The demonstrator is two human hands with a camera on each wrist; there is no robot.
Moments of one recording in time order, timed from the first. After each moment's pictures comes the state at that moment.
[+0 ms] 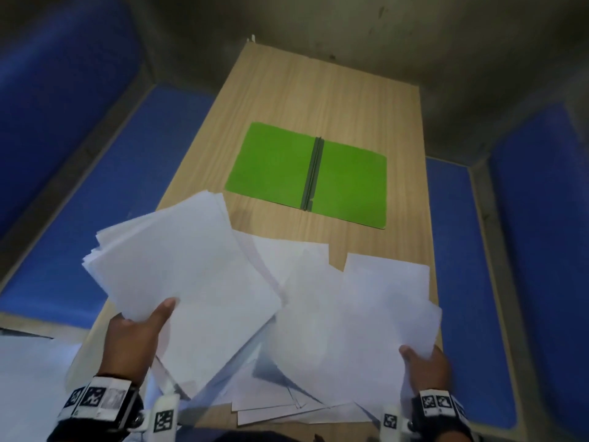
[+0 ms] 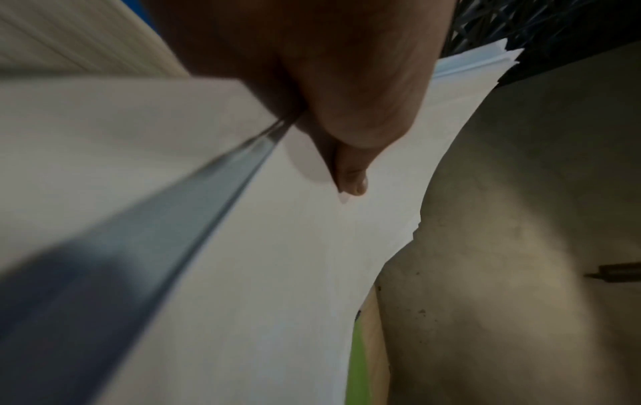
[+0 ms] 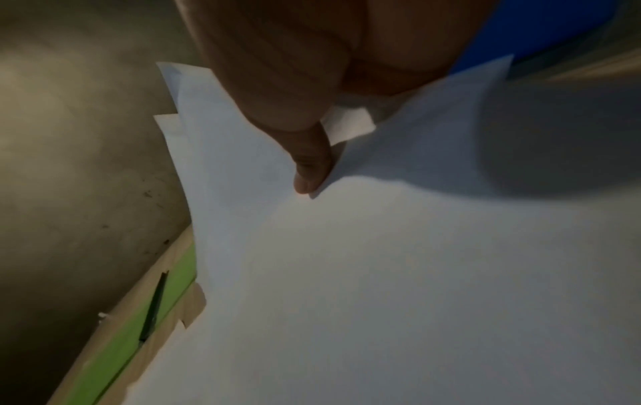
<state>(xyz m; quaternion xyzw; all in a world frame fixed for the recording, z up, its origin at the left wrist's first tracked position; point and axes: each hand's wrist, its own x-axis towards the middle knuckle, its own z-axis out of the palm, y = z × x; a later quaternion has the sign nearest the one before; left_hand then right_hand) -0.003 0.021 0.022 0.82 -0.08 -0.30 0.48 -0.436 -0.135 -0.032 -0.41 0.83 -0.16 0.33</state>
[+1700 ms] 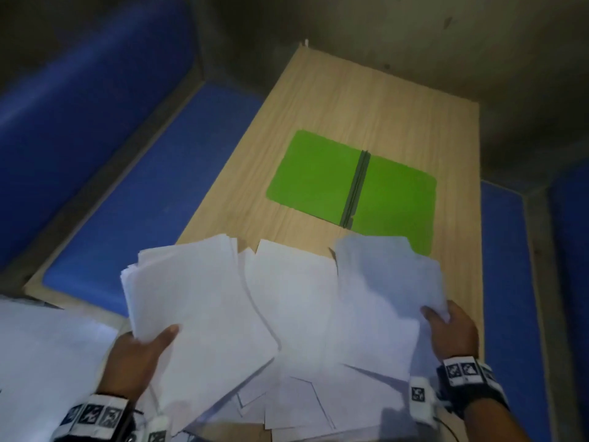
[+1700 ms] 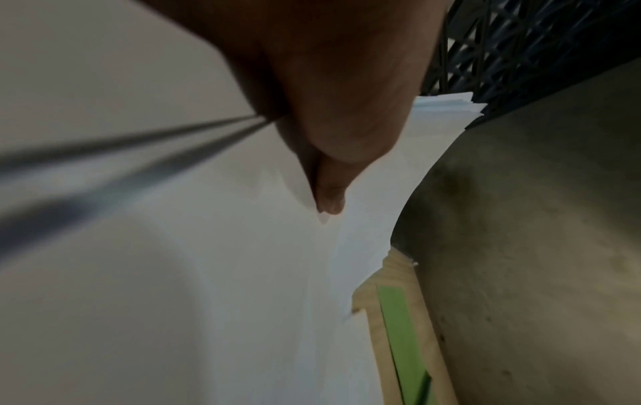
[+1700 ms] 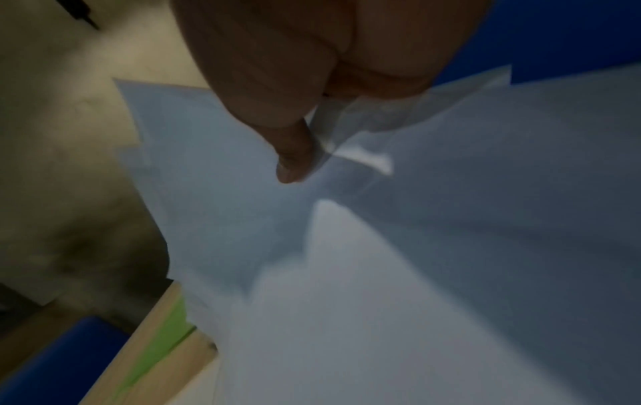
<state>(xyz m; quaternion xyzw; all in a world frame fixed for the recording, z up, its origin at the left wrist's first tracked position) 0.053 0.065 -0.027 0.87 -0.04 -0.33 0.36 -0.355 -0.239 0.000 -0.56 0.71 -0.22 0.37</state>
